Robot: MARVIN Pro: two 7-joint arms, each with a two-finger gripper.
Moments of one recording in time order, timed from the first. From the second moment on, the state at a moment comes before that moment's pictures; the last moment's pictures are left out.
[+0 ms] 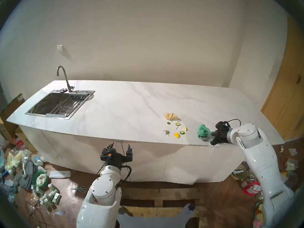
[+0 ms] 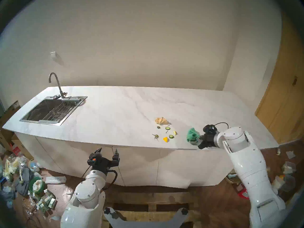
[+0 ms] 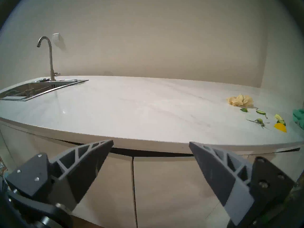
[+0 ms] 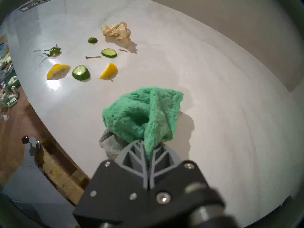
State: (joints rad) left arm 1.91 -1.57 -1.53 -1.78 -0.01 -0.01 0.04; right arm -1.40 -0.95 1.55 -1.50 -0.05 0.57 0.71
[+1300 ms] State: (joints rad) left arm 1.91 -1.57 -1.53 -1.77 -0.01 -0.01 0.04; right arm -1.12 -1.27 1.08 -1.42 -0.11 0.79 0.39
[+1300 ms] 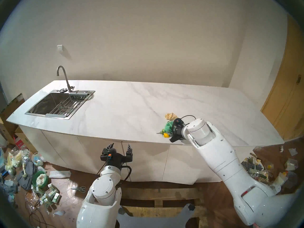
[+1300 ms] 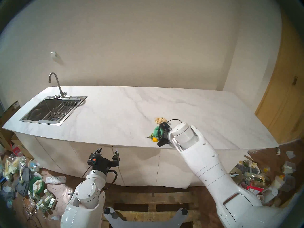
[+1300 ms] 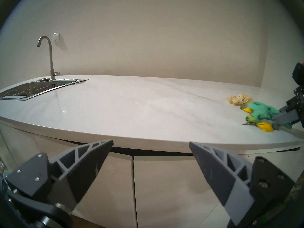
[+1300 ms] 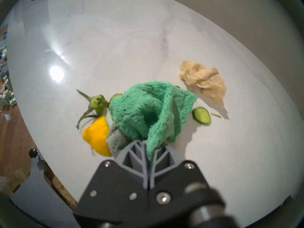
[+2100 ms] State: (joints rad) left arm 1.91 -1.57 -1.53 -1.77 -0.01 -0.01 0.04; right arm -0.99 -1.41 0.99 -1.27 -0.05 0.79 0.23
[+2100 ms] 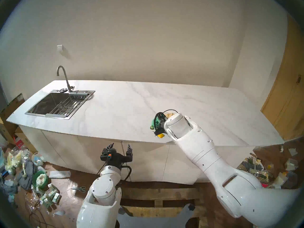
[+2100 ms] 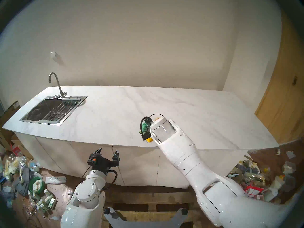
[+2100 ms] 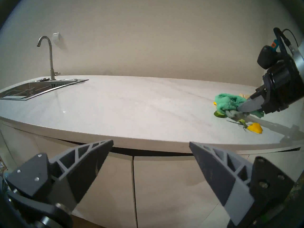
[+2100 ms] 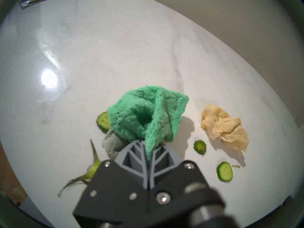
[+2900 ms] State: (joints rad) left arm 1.91 -1.57 -1.53 -1.77 -0.01 -0.01 0.04; right arm -0.99 -1.22 1.06 -1.50 -0.06 0.80 0.32
